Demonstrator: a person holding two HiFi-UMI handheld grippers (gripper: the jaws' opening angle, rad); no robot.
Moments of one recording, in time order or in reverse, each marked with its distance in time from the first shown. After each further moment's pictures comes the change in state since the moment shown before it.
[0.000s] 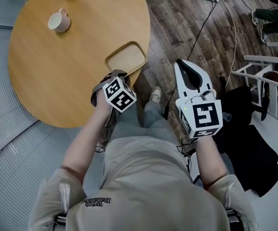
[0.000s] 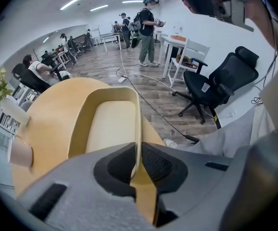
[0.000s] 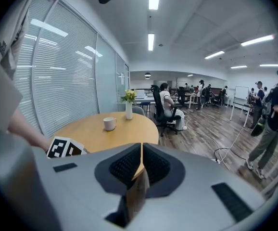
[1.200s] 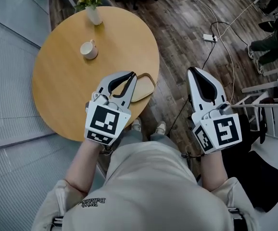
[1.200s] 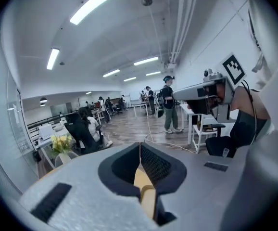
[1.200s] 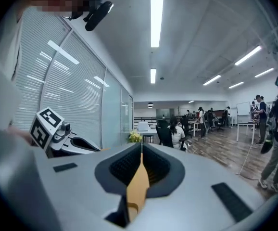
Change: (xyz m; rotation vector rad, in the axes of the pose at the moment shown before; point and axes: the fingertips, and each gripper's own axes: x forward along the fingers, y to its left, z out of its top) left arm -0.343 0.044 0.158 -0.059 -0.776 0.352; right arm -0.104 0.007 0.182 0.015 -0.383 0.038
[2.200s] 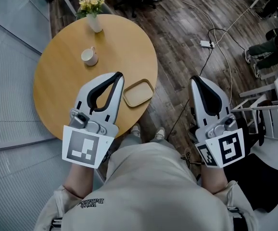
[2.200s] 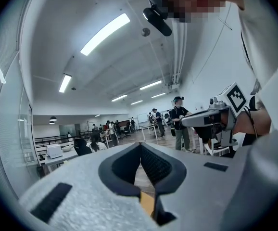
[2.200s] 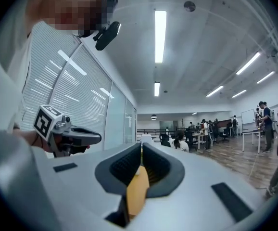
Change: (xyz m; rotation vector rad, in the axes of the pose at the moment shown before) left arm -0.077 0.015 0.091 0.003 -0.299 0.132; right arm -0.036 0.021 0.046 -0.036 -0.162 0.032
